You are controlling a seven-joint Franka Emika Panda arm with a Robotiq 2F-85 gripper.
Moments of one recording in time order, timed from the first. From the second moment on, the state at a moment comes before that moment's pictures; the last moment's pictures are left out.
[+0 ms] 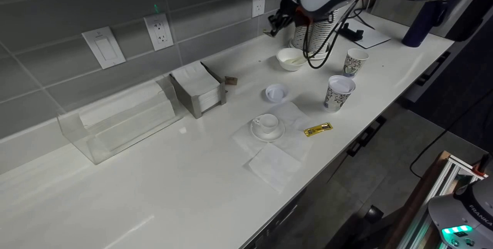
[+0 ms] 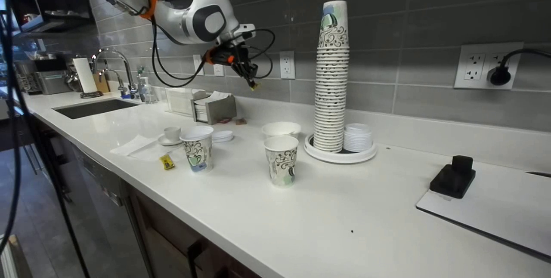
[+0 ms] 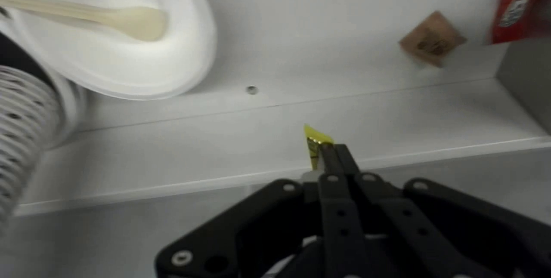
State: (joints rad) arm 0.06 0.39 -0.04 -1.67 0.01 2.57 0.15
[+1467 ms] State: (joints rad) arm 0.10 0.40 -0.23 -1.76 -0.21 2.52 0.83
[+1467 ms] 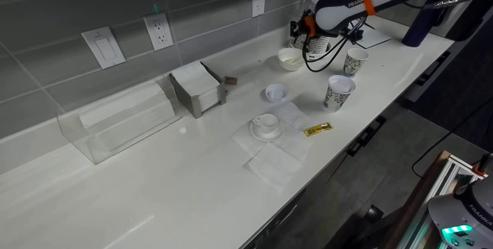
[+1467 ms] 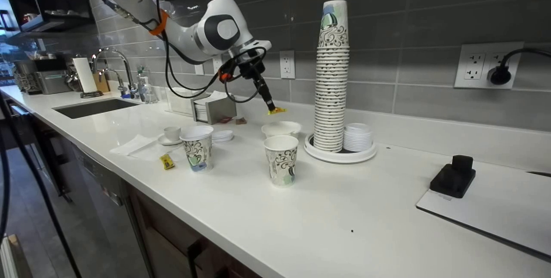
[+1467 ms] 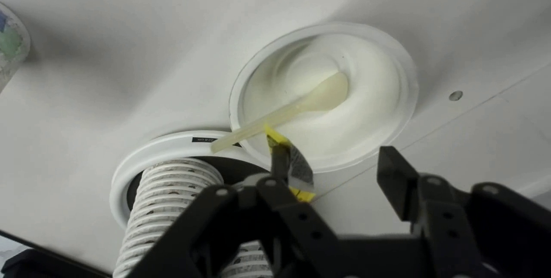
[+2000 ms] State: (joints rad) arm 0.10 0.37 -0.21 -1.76 -0.21 2.56 0.83
